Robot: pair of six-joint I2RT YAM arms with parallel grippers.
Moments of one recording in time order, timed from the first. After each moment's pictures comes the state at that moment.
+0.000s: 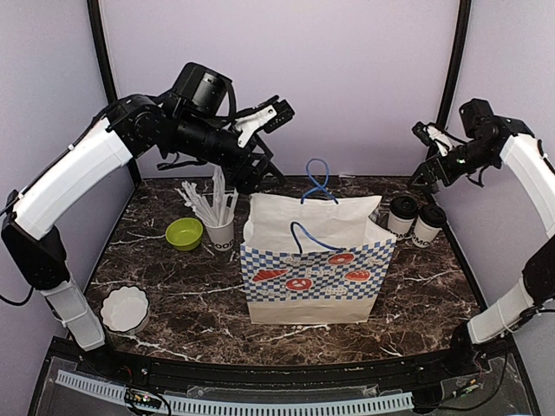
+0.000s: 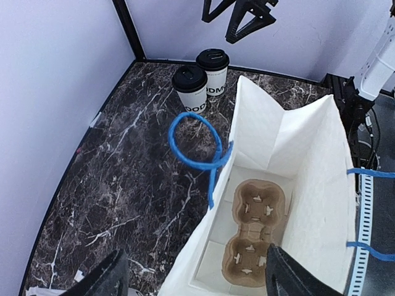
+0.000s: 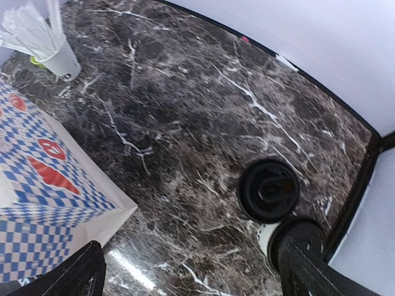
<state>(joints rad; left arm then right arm) -0.90 1.70 2.06 -0.98 0.19 0.31 0.05 1.43 1.63 -1.16 -0.47 -0.51</state>
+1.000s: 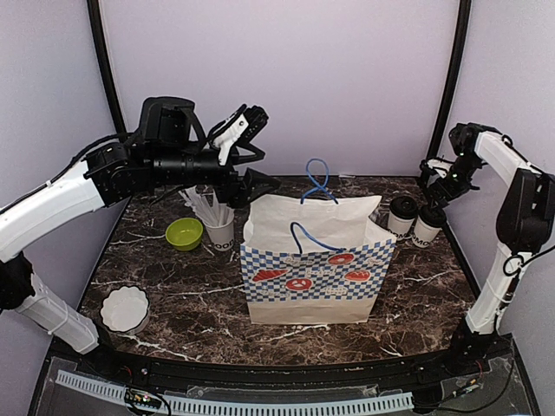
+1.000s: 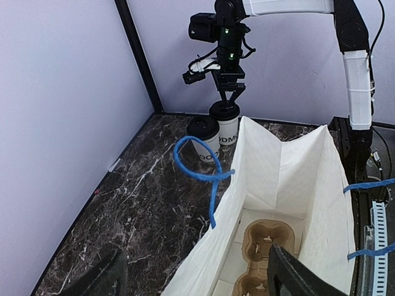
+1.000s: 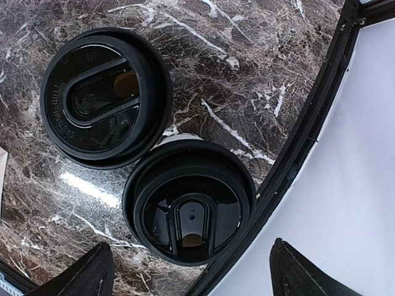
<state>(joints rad) -0.90 1.41 1.50 -0.42 0.19 0.27 -0.13 1.85 1.78 -1.27 -0.09 -0.64</state>
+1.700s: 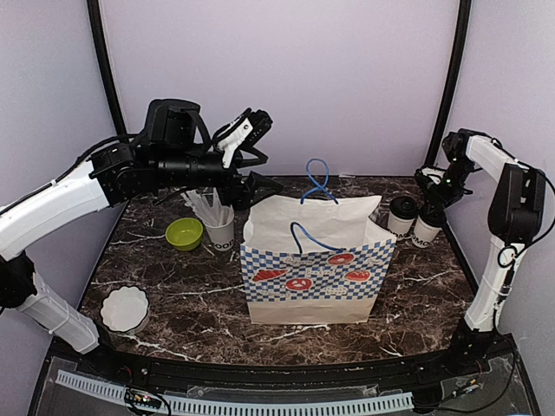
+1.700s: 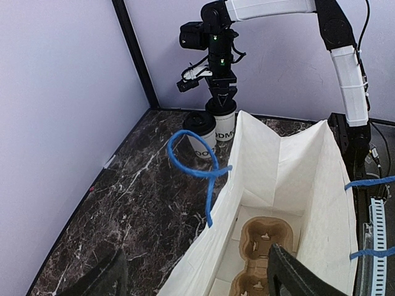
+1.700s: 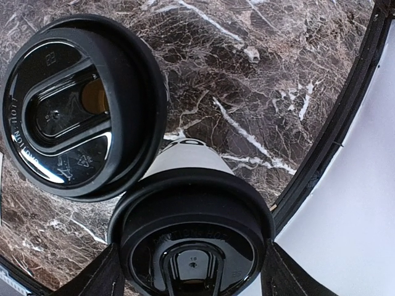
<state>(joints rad) -0.90 1.43 1.50 -0.42 0.20 0.27 -0.13 1.97 1.82 -1.29 -0.11 -0.64</state>
